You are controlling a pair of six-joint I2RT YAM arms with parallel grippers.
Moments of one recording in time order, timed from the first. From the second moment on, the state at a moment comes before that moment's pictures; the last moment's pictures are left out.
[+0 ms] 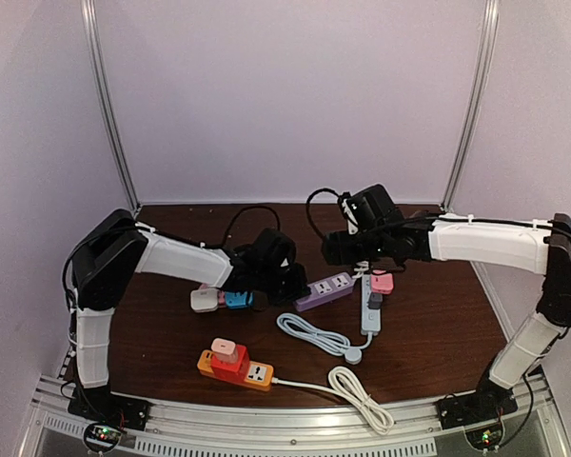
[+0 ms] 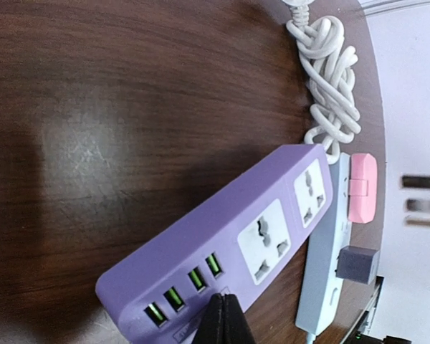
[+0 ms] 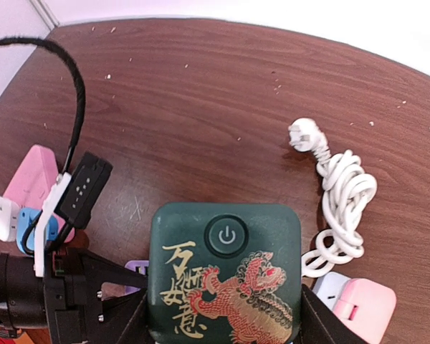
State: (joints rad) left arm -0.91 2.09 1.30 0.05 0.13 -1.06; right arm 0.79 1.63 1.21 -0.33 0.24 0.40
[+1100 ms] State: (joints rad) left arm -0.92 1.48 1.22 -0.44 -0.21 -0.73; right arm 0.08 1.80 1.12 0.01 -0.35 0.69
